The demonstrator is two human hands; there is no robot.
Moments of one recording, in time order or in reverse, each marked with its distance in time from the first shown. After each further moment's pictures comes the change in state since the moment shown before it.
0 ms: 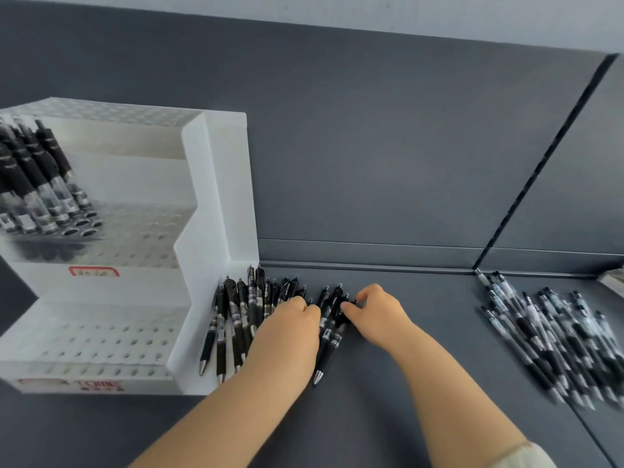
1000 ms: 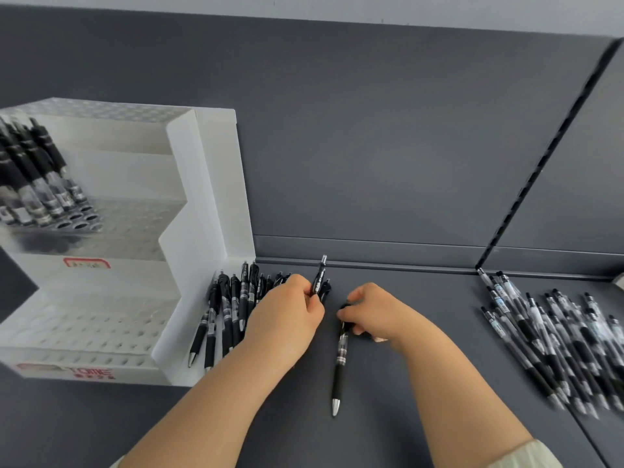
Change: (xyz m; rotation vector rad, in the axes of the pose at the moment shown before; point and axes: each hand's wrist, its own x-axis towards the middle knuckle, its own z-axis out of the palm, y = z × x) left_hand 0.018 0.018 -0.008 -0.328 0.132 -0.265; right_hand 0.003 0.009 -0.018 0.193 -0.256 -0.039
